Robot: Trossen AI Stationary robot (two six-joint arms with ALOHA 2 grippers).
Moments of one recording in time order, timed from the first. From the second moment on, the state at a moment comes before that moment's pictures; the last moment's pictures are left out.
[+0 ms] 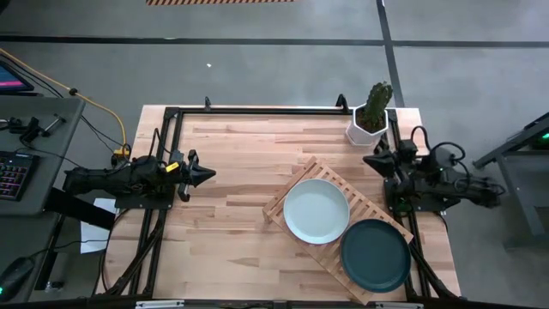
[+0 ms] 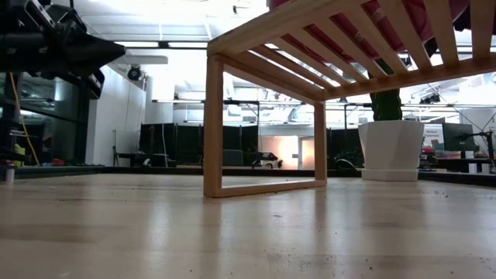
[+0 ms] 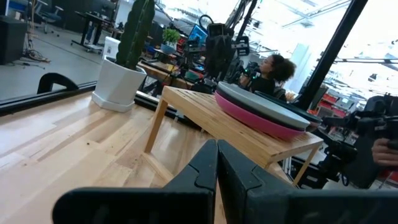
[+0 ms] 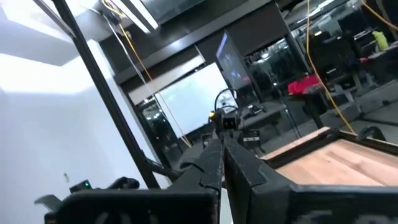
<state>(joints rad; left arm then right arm) 0.00 0.01 0.01 0.09 -0.06 -0.36 -0.12 0.01 0.23 0.09 -0.08 0.50</state>
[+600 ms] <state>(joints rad) 0.00 0.01 0.01 0.09 -0.06 -0.36 0.00 0.00 0.12 0.19 0.01 0.43</state>
